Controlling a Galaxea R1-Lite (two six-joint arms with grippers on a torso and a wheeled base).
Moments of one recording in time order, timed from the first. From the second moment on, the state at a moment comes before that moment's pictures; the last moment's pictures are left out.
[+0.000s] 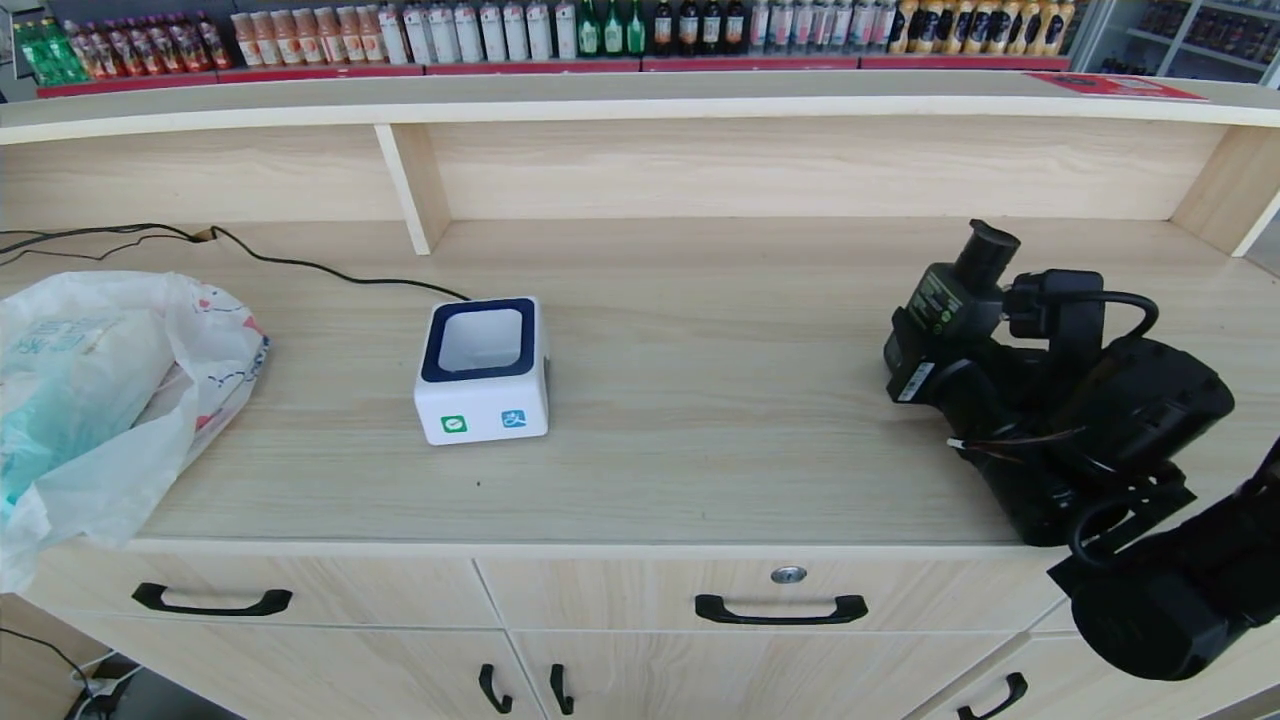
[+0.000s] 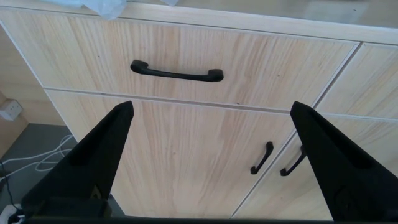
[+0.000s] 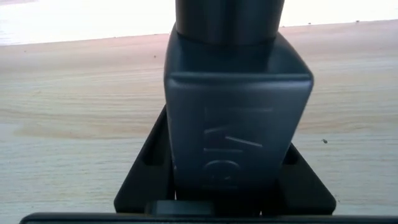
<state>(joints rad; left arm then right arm) 0.00 0.00 0.00 0.00 0.00 -0.01 0.38 1.90 -0.63 -1.57 -0.35 -0.04</state>
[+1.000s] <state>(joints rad) 0.00 0.00 0.00 0.00 0.00 -0.01 0.64 1.68 -0.50 -1.57 -0.27 0.03</state>
